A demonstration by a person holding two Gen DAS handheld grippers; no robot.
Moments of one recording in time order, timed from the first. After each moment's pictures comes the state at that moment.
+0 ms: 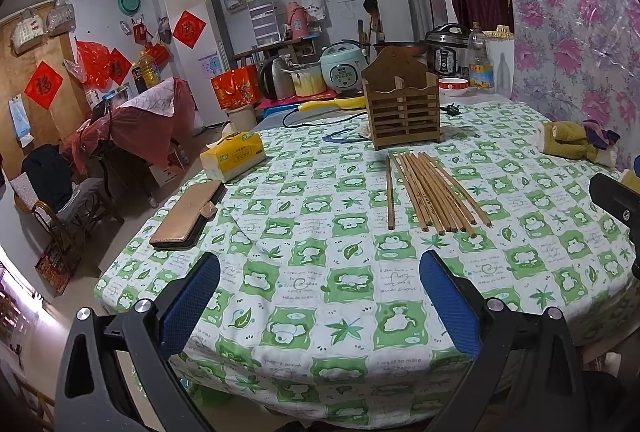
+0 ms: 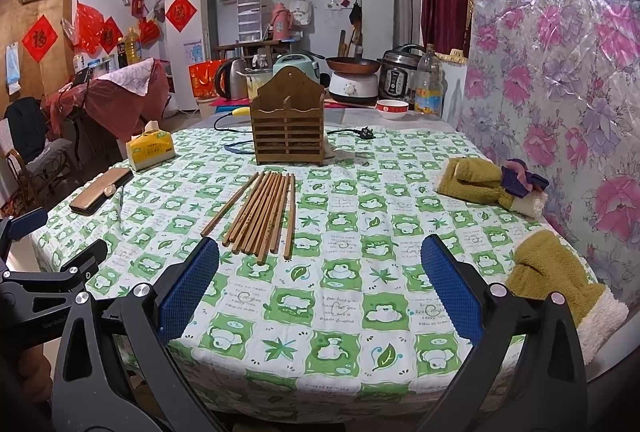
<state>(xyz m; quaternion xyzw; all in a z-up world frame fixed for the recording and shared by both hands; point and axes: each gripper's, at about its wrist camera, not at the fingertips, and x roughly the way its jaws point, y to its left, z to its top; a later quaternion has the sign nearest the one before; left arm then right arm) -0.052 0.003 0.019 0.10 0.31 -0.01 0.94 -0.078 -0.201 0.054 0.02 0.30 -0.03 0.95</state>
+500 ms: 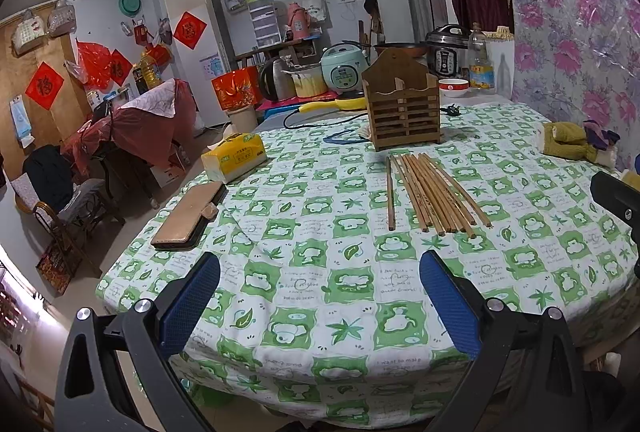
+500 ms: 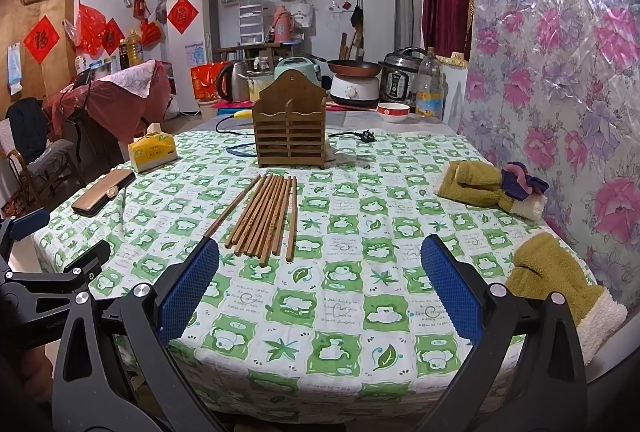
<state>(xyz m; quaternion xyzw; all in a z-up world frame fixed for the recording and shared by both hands) -0.052 0.003 0.019 0.11 0.31 -0.01 0.94 -0.077 -0.199 0.057 0.02 0.29 -0.03 0.96</state>
